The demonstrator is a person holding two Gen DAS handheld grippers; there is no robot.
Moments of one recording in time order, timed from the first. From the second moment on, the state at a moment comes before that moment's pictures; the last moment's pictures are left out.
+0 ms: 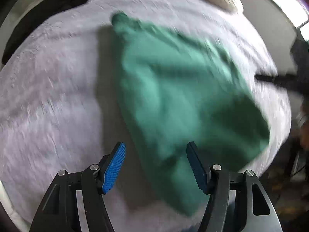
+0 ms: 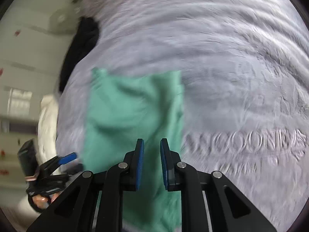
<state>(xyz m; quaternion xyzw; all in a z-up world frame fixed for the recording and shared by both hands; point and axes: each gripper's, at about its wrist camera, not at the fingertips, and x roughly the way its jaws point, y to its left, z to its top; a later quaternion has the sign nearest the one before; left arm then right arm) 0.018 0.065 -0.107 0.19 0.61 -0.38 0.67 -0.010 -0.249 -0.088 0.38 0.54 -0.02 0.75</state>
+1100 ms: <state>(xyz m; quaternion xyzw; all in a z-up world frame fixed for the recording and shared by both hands) 0.001 0.116 -0.126 0.17 0.65 -0.34 0.66 -0.031 -0.152 -0.092 0.35 0.59 -0.02 0.73</state>
